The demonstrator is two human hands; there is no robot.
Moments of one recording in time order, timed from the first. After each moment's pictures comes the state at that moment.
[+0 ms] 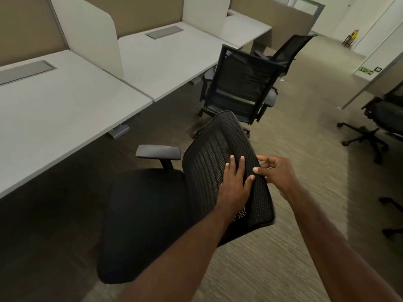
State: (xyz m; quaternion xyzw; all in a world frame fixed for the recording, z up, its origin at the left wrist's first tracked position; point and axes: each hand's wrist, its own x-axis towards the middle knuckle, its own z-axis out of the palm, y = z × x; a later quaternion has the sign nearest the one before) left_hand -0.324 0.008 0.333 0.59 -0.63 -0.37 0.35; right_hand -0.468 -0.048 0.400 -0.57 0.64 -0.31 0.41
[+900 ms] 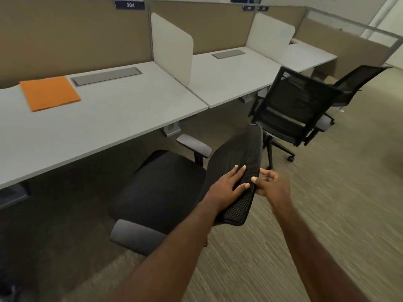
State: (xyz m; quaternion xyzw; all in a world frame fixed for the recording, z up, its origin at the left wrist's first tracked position) left_hand -0.204 0.113 0.337 0.64 -0.63 -0.33 0.30; right_hand -0.361 0.056 0.380 -0.52 0.57 -0.37 0.51
